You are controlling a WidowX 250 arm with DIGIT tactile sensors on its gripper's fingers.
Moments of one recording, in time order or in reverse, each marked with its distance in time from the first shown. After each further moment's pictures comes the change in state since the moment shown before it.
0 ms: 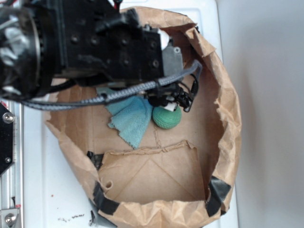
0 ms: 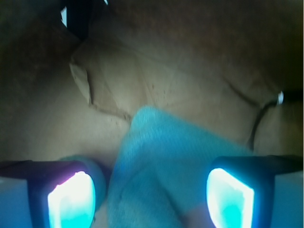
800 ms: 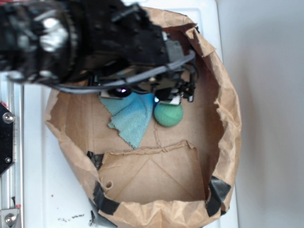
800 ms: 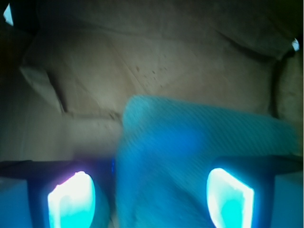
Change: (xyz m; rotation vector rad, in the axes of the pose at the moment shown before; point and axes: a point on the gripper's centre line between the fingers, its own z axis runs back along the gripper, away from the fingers) arm 0.003 -0.003 -0.027 0.016 0.054 0.250
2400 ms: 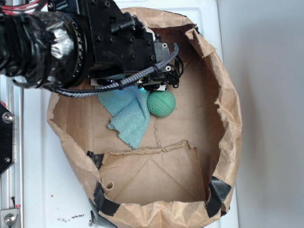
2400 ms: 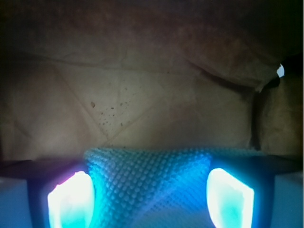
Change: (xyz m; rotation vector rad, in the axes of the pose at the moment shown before) arm -0.006 0.019 -0.014 0.052 -0.026 -0.048
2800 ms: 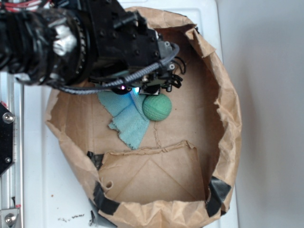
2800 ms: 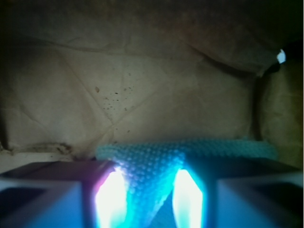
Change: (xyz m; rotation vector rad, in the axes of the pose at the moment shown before) arm 0.005 0.000 0.001 -0.010 0.025 0.040
